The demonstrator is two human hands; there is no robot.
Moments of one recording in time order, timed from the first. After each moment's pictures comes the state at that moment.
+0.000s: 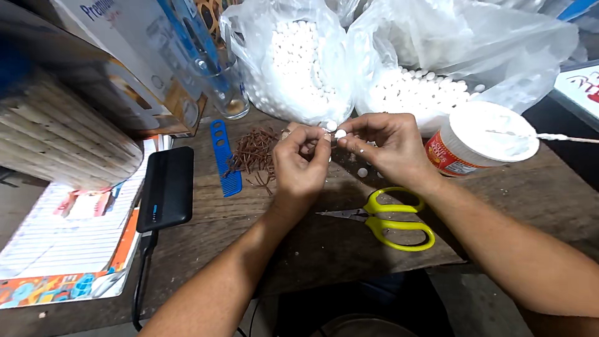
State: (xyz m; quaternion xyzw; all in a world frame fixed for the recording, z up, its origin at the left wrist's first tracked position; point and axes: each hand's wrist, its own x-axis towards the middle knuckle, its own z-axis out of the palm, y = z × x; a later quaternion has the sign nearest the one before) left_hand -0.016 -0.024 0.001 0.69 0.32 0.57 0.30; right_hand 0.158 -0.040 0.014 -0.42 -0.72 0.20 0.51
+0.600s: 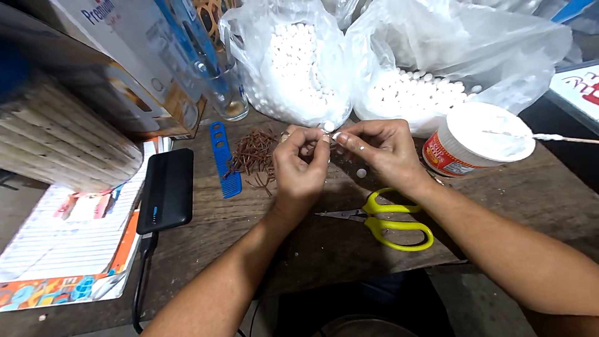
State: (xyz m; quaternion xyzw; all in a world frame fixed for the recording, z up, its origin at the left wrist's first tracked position) left_hand -0.015 -0.024 -0.001 0.68 0.31 0.59 0.30; right_hand 0.147 -0.046 0.014 -0.43 -0.68 0.25 0.54
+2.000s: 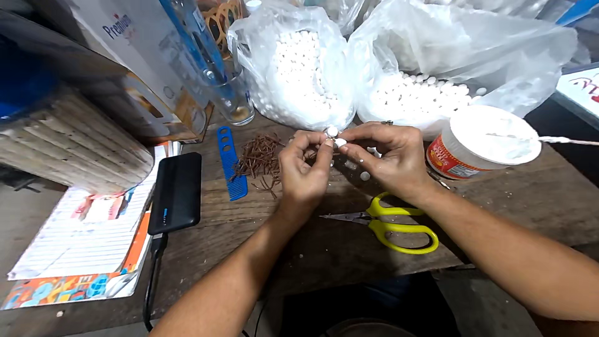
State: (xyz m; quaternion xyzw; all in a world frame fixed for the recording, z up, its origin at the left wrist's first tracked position) left_hand -0.017 -0.028 0.003 0.66 0.31 0.57 0.37; right_hand 0.147 -0.045 0.009 -0.37 -0.74 0.12 0.56
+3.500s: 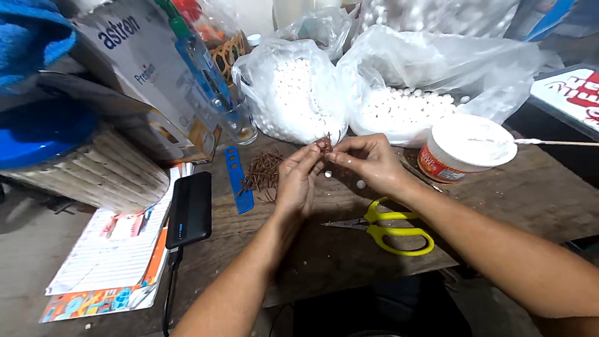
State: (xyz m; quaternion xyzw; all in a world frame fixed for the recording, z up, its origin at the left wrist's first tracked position) left_hand -0.014 -0.020 0.014 0.43 0.31 0.54 0.66; right_hand 0.141 -0.042 0.016 -0.43 -0.66 0.30 0.54
